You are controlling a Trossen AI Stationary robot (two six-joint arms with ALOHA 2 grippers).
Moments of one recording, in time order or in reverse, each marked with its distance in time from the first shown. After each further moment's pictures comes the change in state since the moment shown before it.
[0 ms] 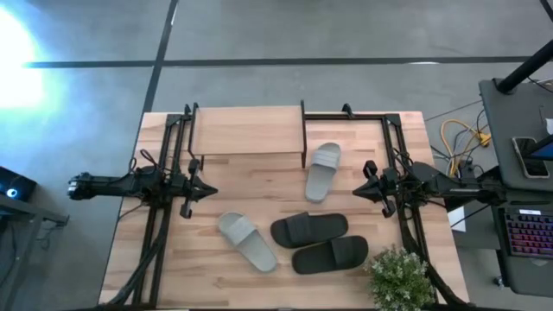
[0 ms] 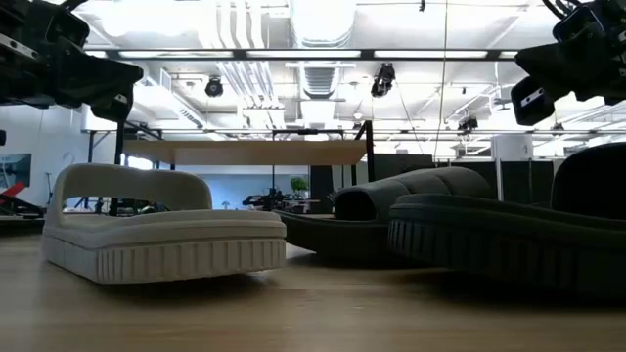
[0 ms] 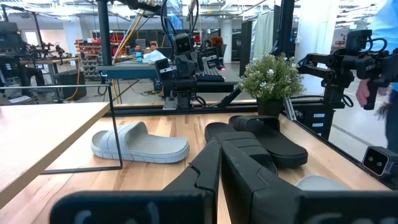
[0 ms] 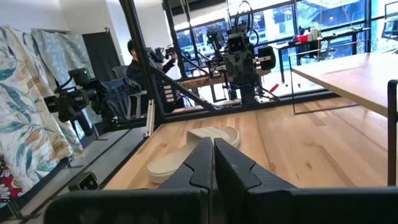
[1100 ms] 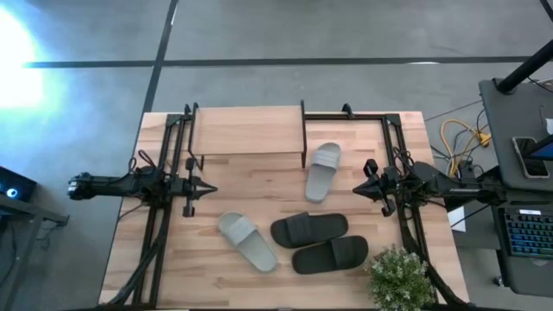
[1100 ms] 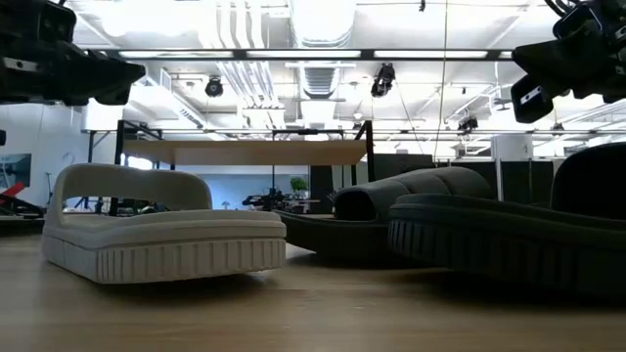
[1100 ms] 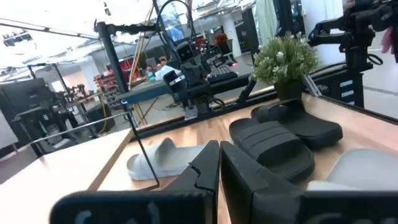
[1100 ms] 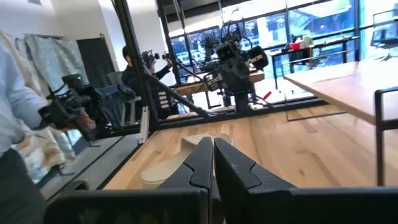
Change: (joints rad) left arm 0.000 0.000 0.000 0.017 -0.023 0.289; right arm 0.000 0.000 0.000 0.023 0.042 -0.012
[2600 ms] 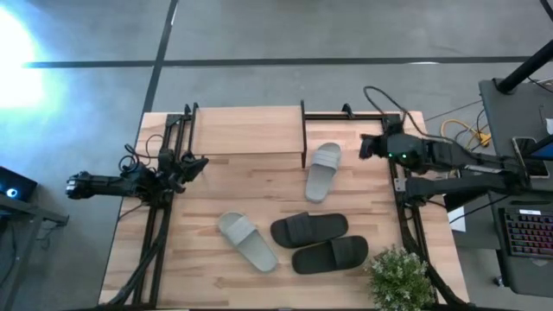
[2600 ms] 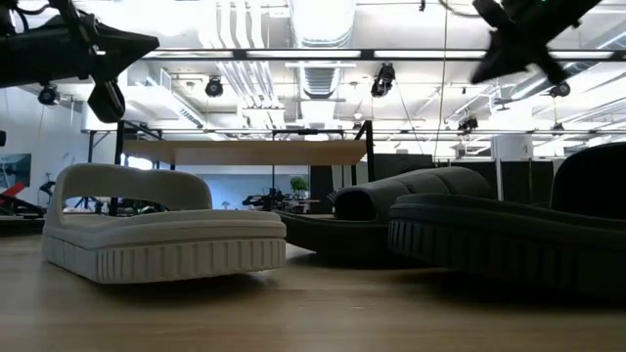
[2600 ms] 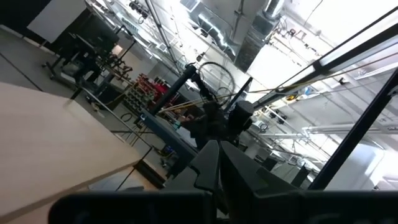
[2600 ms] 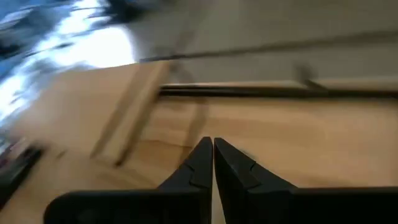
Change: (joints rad) left arm 0.000 0.039 0.006 0.344 -0.363 -0.891; right arm -0.113 0.696 0.820 -0.926 0.877 0.781
